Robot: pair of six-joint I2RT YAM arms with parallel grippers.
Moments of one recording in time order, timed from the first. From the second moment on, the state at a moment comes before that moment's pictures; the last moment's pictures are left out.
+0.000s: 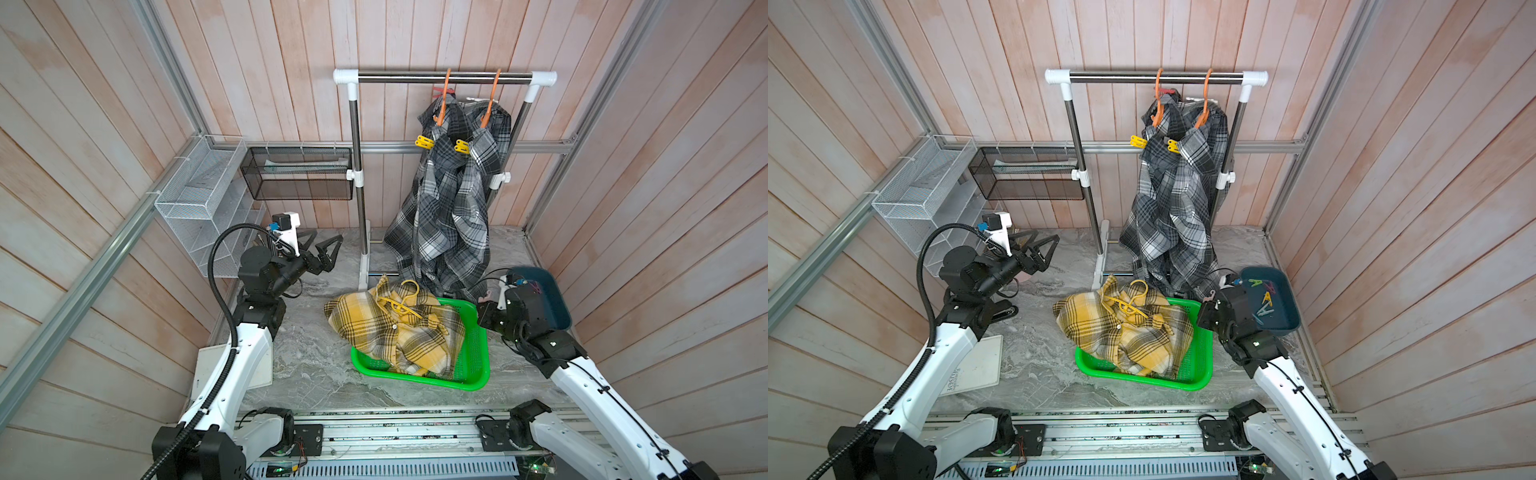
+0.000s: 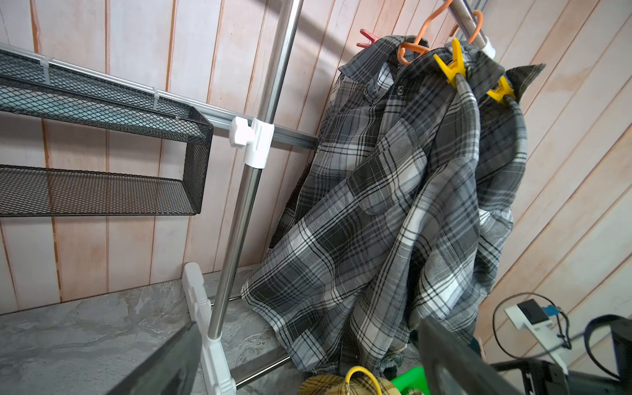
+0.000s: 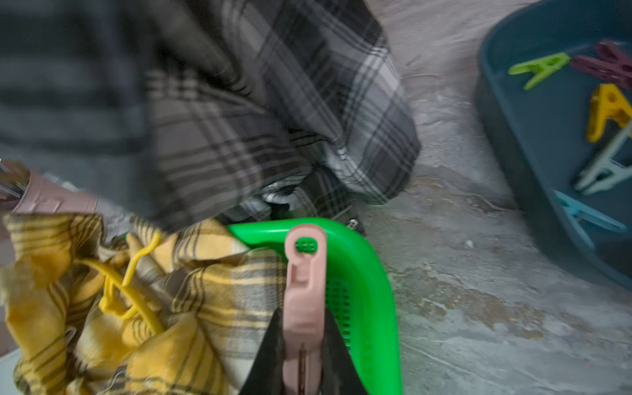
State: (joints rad) left arm -0.09 1.12 0.95 0.25 0.57 -0.36; right arm 0.28 0.84 0.73 -0.56 0.06 0.60
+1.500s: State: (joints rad) left arm -0.08 1.08 0.87 0.28 0.53 -0.25; right arm 0.14 0.73 0.82 -0.16 -0.31 0.48
